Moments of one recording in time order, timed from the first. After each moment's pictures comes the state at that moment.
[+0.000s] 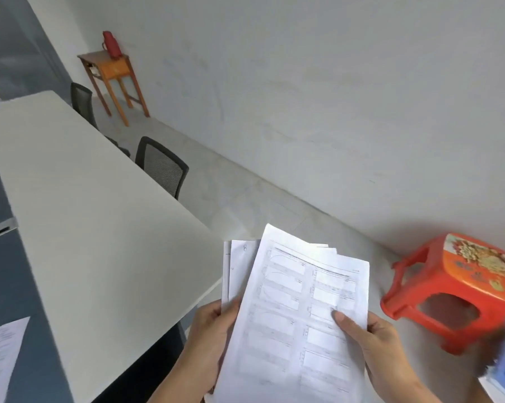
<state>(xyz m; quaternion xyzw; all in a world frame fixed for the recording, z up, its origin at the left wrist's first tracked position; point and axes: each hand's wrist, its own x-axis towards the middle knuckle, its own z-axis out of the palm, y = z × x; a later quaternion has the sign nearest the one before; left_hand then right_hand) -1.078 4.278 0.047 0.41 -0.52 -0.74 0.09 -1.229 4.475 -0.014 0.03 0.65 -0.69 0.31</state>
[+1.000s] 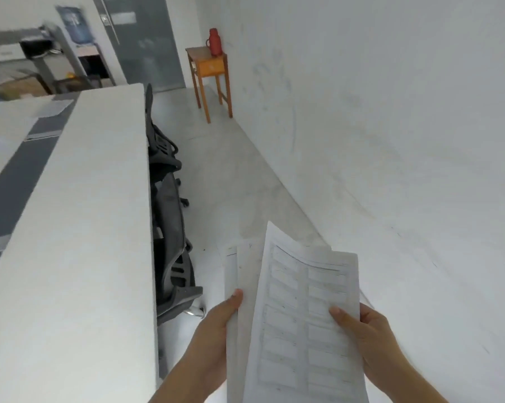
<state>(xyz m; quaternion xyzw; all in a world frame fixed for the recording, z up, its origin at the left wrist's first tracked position) -1.520 4.014 0.058 0.44 -0.31 -0.82 0.21 -1.743 4.120 0.017 -0.12 0.63 -0.59 0.49</state>
